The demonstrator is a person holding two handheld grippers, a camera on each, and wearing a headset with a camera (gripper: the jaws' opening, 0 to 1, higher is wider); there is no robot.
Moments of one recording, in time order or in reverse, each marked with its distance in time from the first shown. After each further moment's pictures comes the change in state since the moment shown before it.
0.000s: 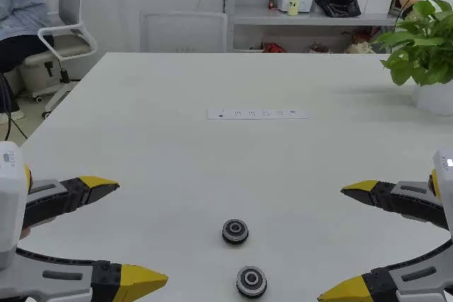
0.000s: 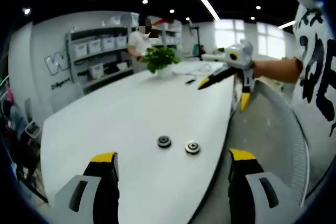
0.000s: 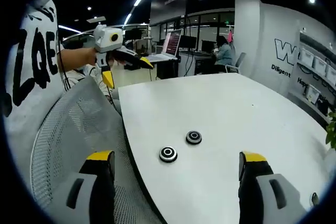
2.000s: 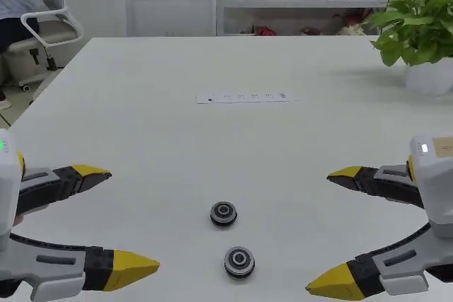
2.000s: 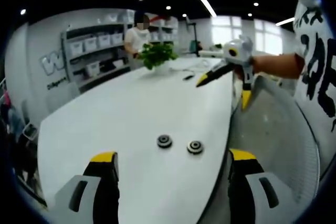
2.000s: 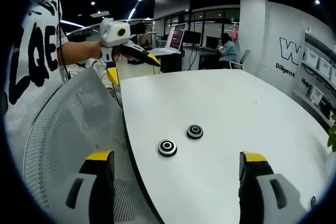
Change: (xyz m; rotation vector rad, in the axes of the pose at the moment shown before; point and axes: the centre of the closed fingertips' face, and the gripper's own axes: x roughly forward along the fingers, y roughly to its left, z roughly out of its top) left arm 0.024 0.006 -0.005 0.016 0.031 -0.036; right arm 0.010 -0.009 -0.008 -0.017 0.020 0.030
